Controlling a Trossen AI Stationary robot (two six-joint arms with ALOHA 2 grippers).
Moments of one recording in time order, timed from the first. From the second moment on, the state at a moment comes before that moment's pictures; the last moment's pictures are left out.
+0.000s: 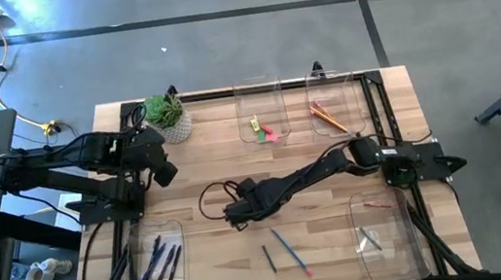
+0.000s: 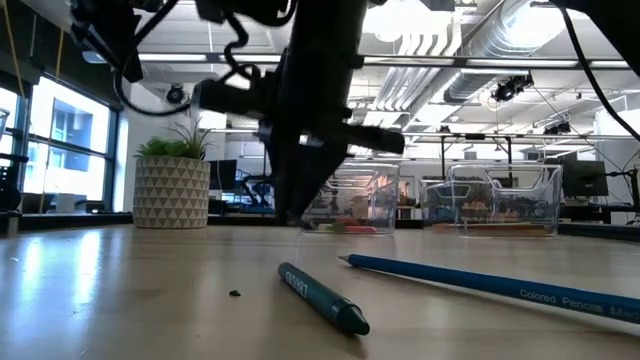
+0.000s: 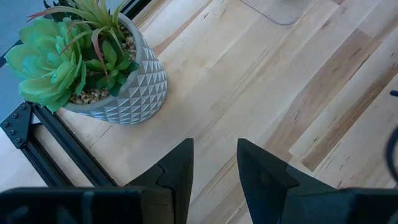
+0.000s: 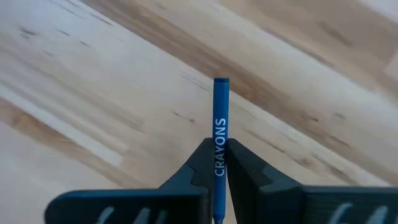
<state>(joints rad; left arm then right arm) 0.07 0.96 1.07 -1.34 -0.48 -0.68 0.23 2.36 2.00 -1.01 0.23 1.26</state>
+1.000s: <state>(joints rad) 0.06 0.96 1.07 -1.22 -0.47 -0.72 0.27 2.08 2.01 -1.57 0.54 1.17</state>
